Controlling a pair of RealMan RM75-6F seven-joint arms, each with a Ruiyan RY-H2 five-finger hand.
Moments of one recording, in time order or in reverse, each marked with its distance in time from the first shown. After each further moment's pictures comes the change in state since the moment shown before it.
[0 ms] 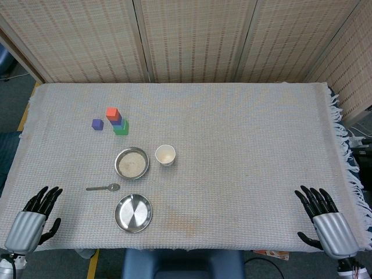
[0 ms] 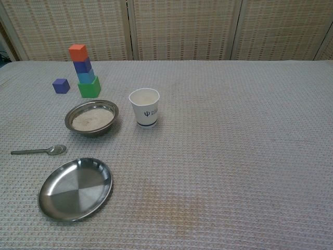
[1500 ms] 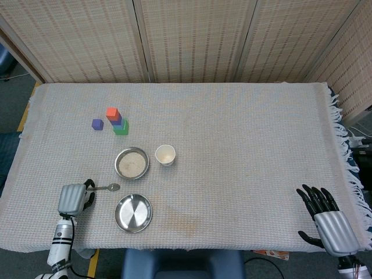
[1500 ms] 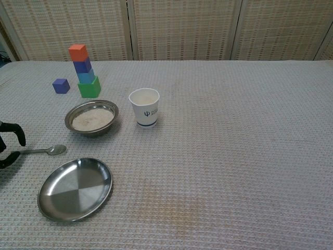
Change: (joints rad) left arm -0.225 -0.468 -0.192 0.334 -0.339 -0.311 0.198; right arm 0.006 0.013 0.008 -0.020 0.036 -0.022 0.017
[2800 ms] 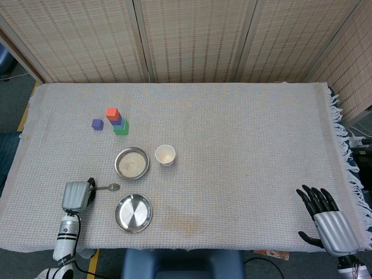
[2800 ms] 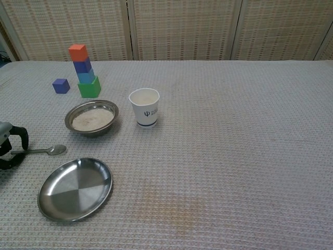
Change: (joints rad) left arm -0.046 -0.088 0.014 0.167 -0.025 0.001 0.052; right arm 0.005 0.004 -0.003 -0.008 0.012 -0.021 -0.011
